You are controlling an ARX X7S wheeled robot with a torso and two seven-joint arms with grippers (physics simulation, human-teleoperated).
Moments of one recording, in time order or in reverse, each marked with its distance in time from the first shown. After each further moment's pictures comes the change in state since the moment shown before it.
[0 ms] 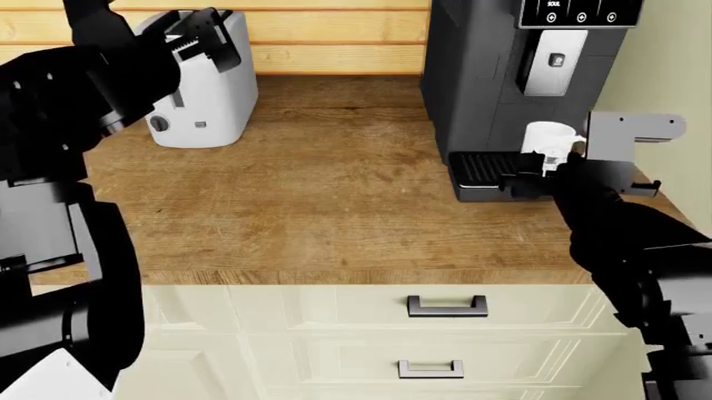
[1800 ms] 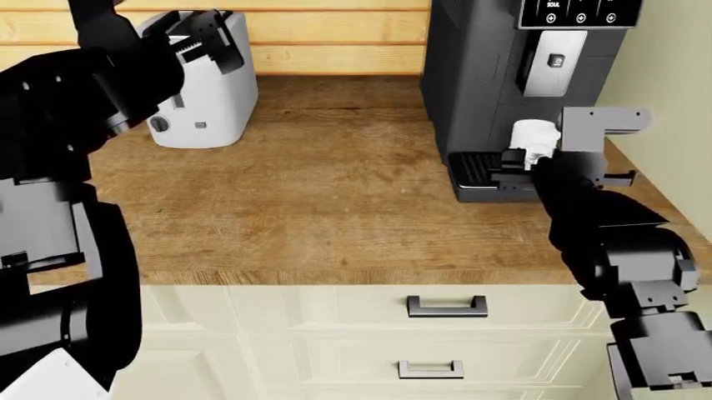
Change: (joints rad) left arm -0.005 -0.006 0.026 -0.047 -0.031 0.041 -0.015; right arm 0.121 -0.101 -0.064 0.305 -0.129 -0.137 -0.095
